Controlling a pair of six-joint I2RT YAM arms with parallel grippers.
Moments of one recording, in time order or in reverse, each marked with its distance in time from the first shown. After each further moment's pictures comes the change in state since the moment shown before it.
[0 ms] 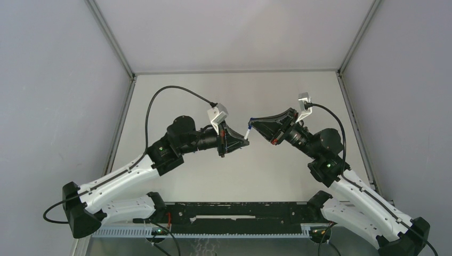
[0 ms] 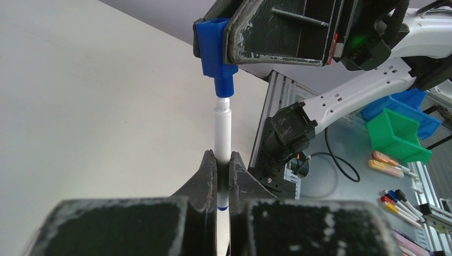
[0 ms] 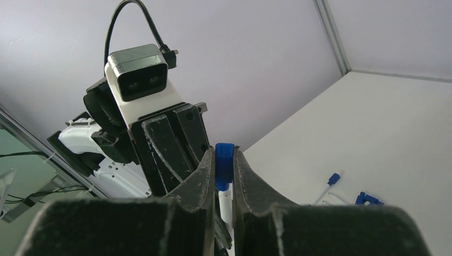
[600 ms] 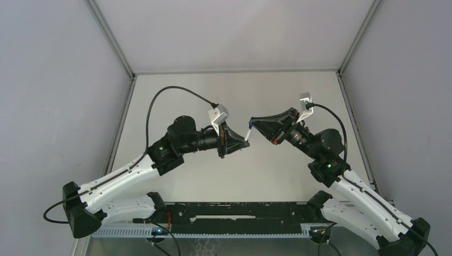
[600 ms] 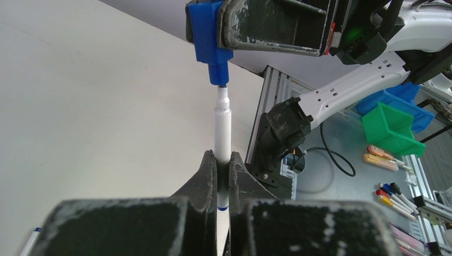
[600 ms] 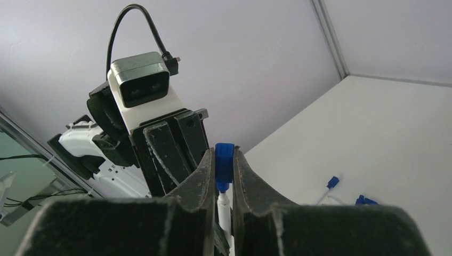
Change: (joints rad) left arm 0.000 0.003 0.000 -0.007 0.031 0.001; right arm 0.000 -0.007 0.000 0.005 0.014 0.000
